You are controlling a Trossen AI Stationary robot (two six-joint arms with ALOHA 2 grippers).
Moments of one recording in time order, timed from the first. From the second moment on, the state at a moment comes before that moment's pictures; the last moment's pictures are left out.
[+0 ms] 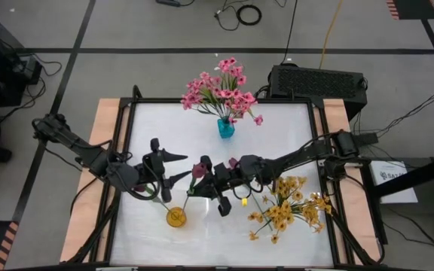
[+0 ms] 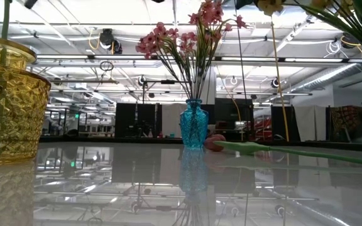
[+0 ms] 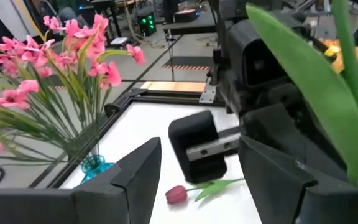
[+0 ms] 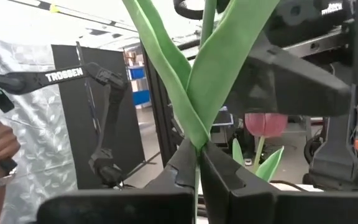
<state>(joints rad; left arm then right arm) -0.55 1.16 1.10 -0.28 -0.81 -0.15 0.20 1.87 1.22 0.90 -0.18 0.23</state>
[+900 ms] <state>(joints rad) -0.55 1.08 1.10 -0.34 -0.88 -0.12 0.15 1.87 1.28 0.81 -0.17 0.25</state>
